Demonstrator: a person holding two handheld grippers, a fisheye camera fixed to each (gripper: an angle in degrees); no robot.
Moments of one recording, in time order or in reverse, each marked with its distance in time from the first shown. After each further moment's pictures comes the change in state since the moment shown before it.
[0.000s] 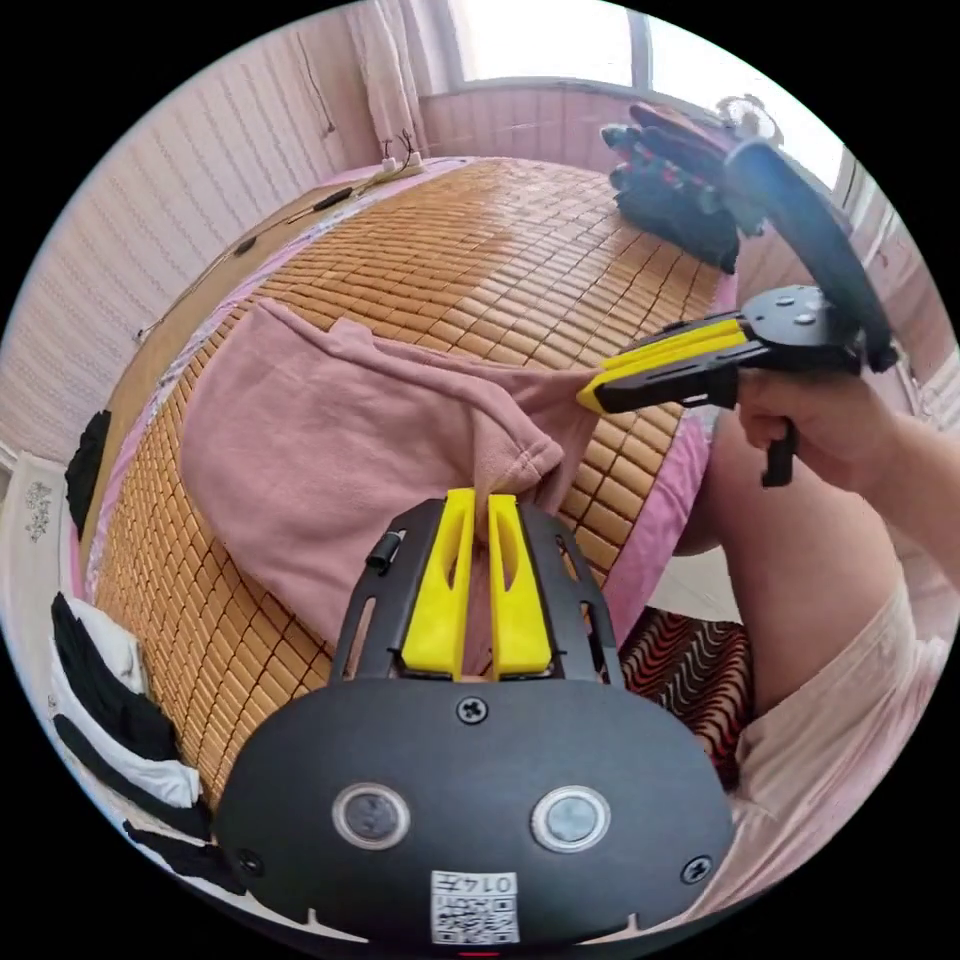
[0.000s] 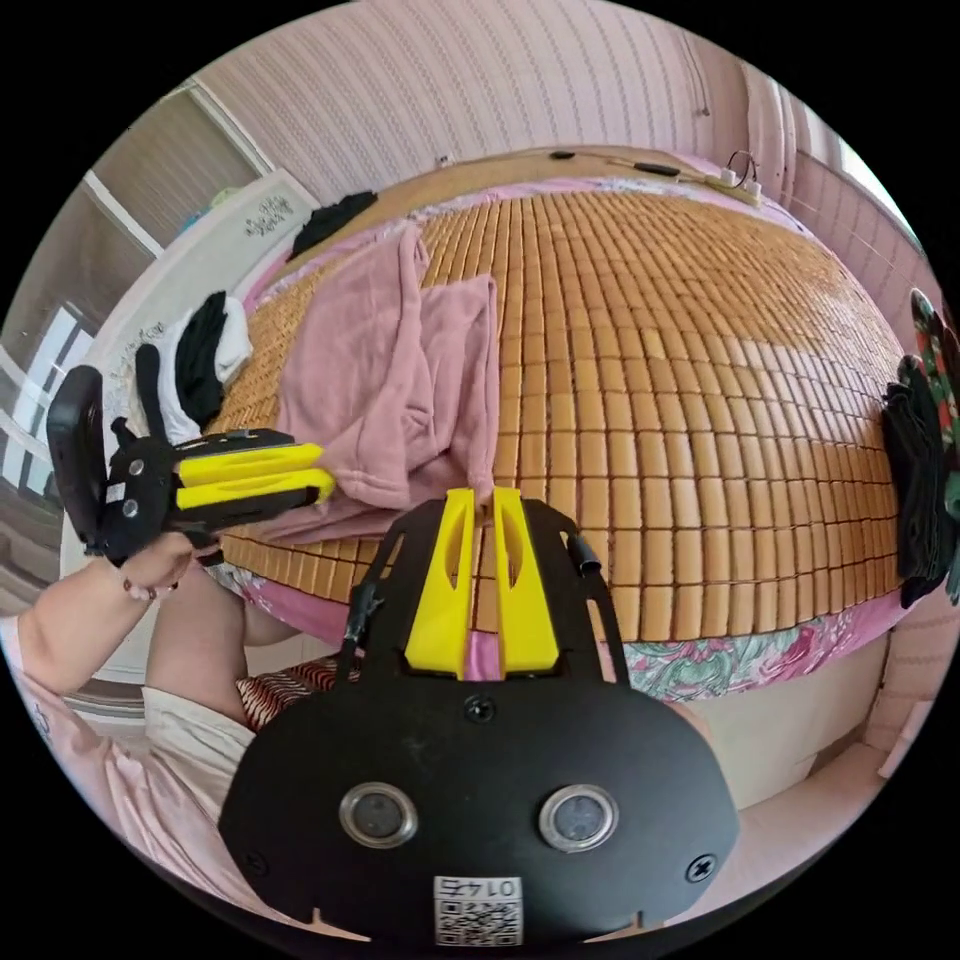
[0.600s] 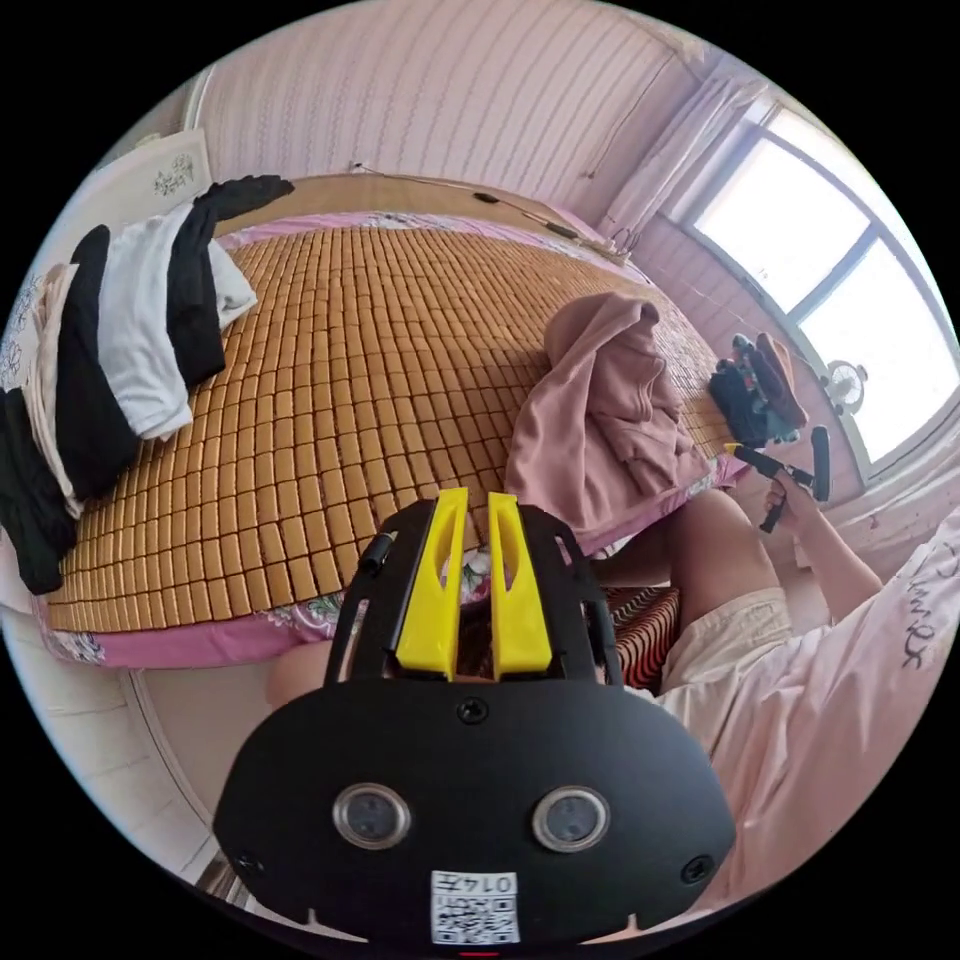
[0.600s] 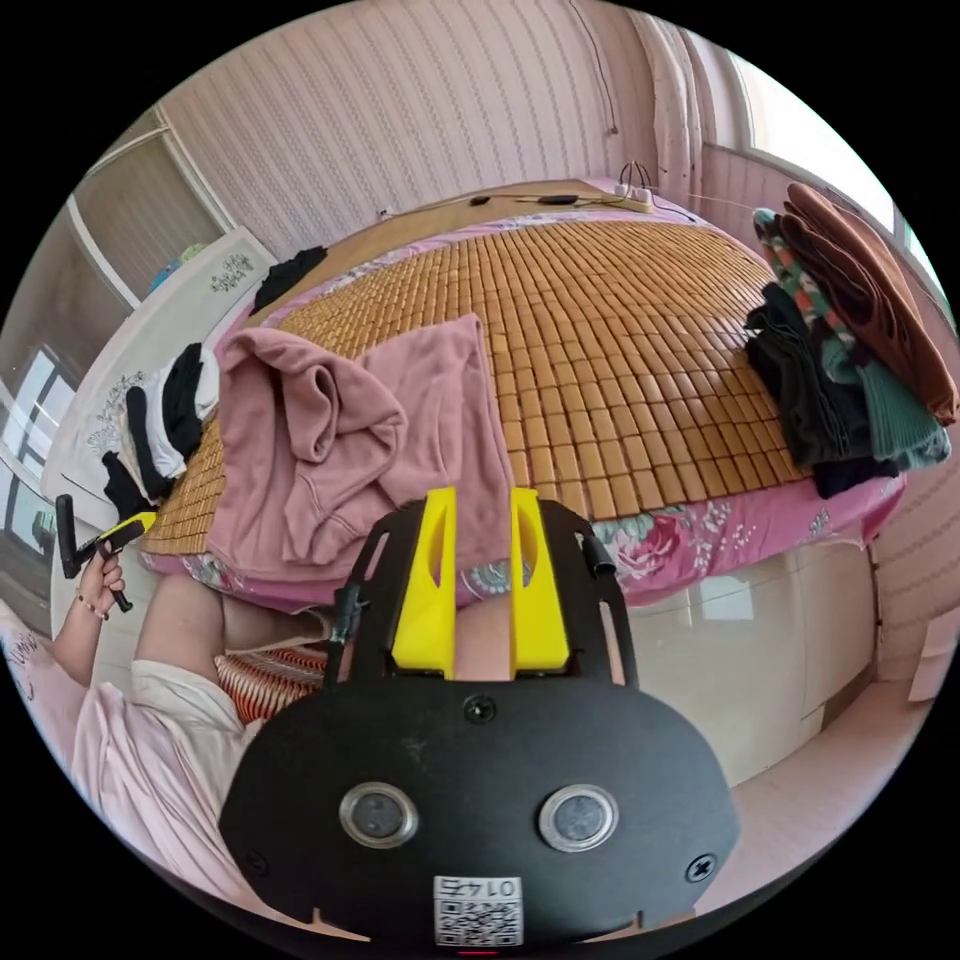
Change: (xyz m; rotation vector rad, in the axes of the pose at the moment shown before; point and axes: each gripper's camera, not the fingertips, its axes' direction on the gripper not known) left arm -0.101 0.192 -0.104 0.156 0.115 -0.657; right arm 0.059 0.061 -0.153 0.070 0.065 0.088
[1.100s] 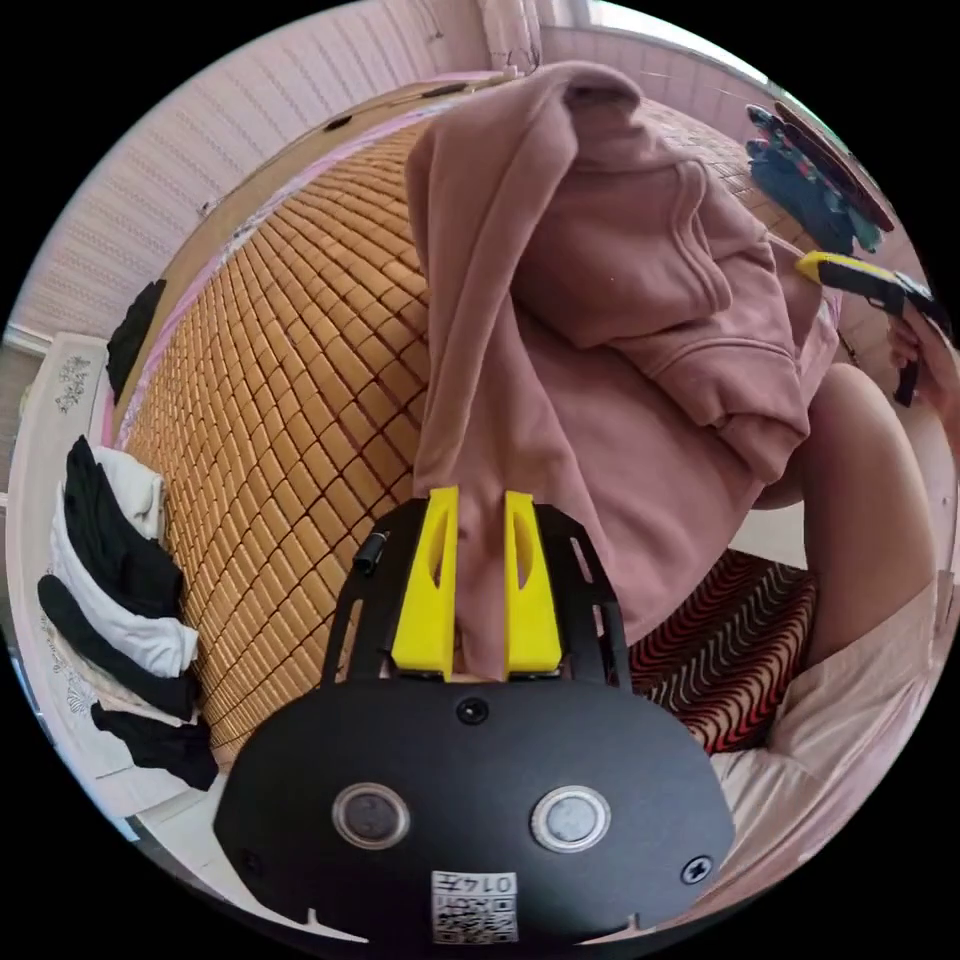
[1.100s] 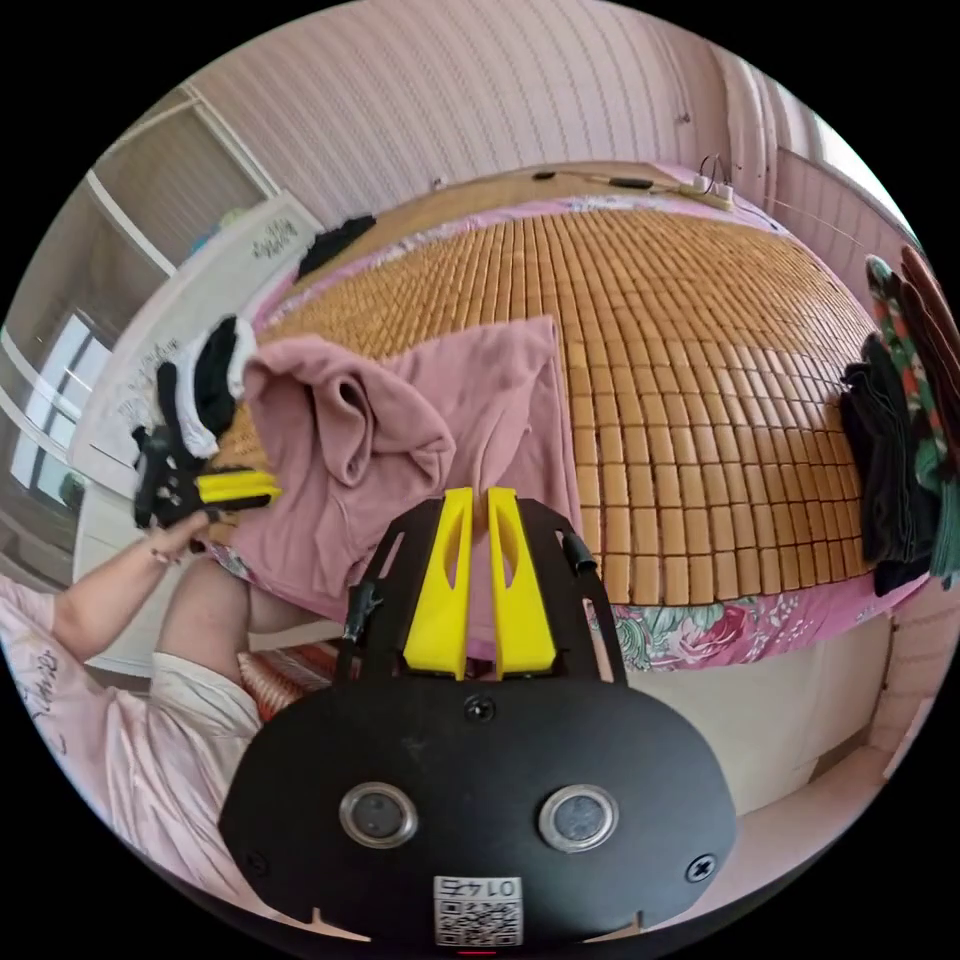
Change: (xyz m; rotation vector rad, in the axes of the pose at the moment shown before) left arm 0.113 -0.106 0.152 -0.340 -0.336 0.435; right arm 0.004 -0.040 -0.048 -0.024 -0.150 -0.048
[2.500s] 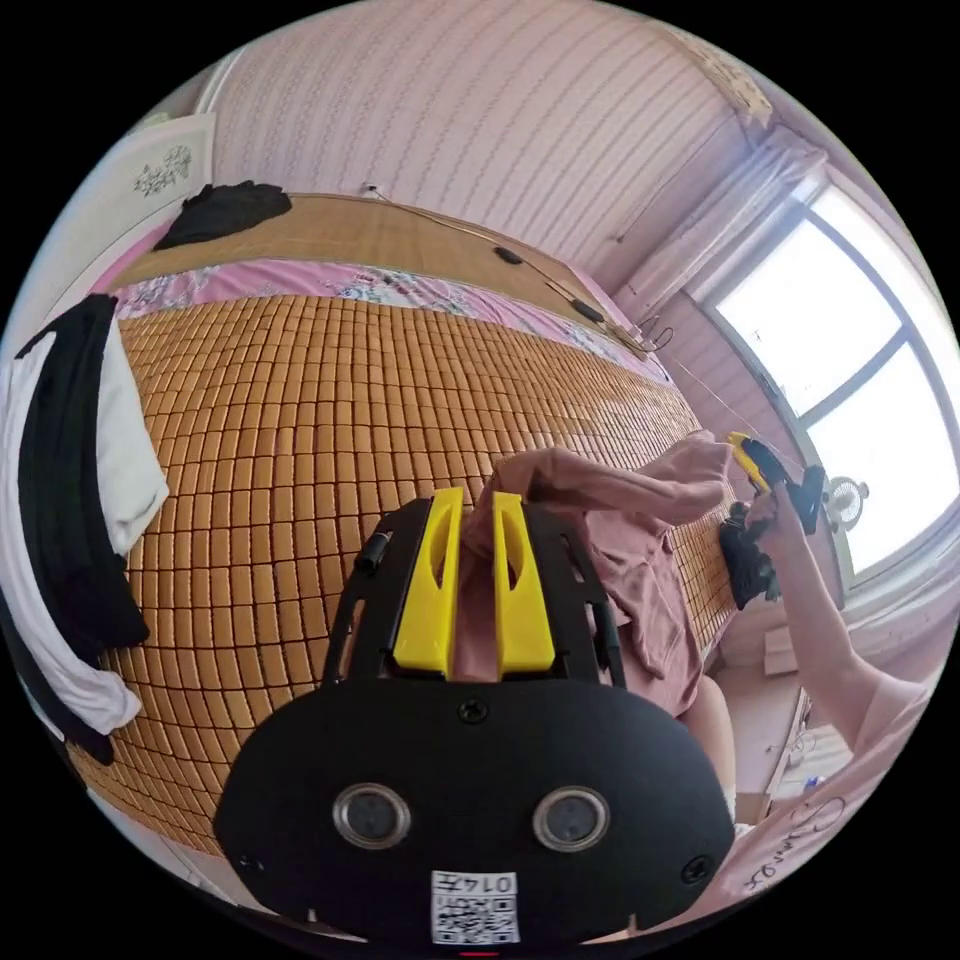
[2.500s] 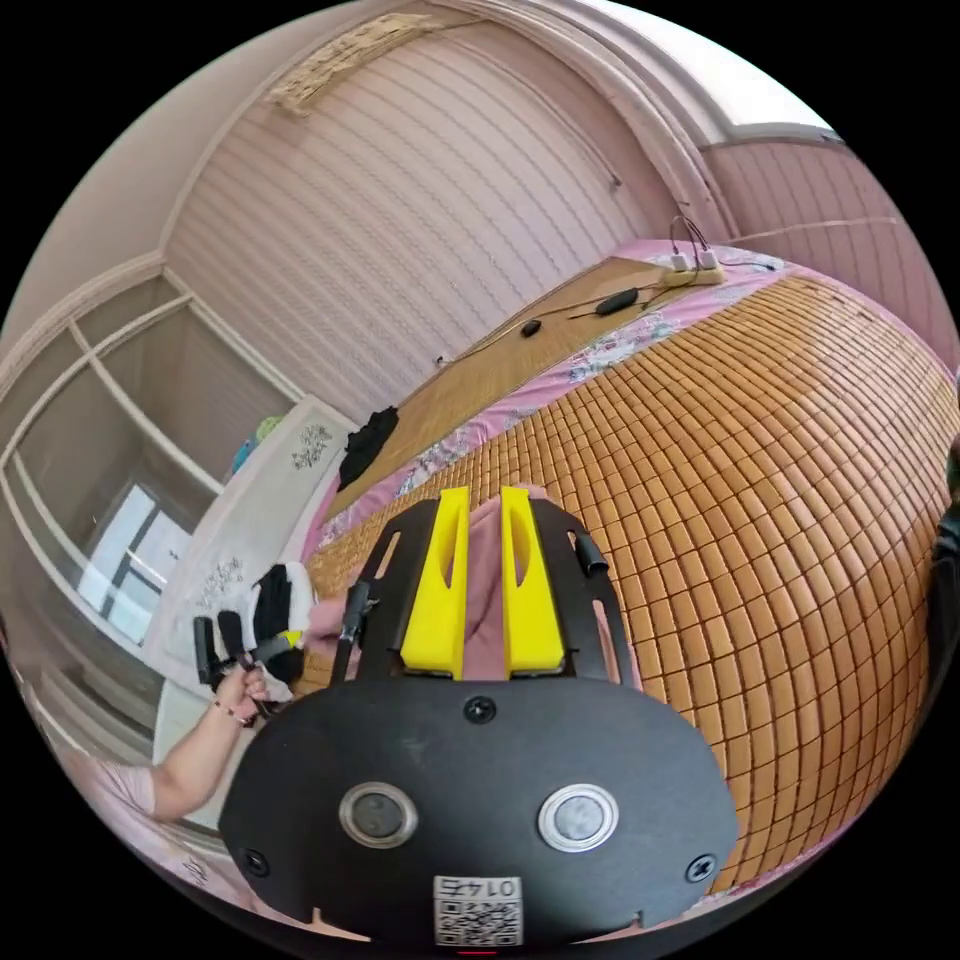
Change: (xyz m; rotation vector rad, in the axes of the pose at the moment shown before) left arm -0.269 -0.016 -0.041 0.431 0.420 -0.553; right arm 0.034 -0.201 -0.044 0.328 -0.187 0.125
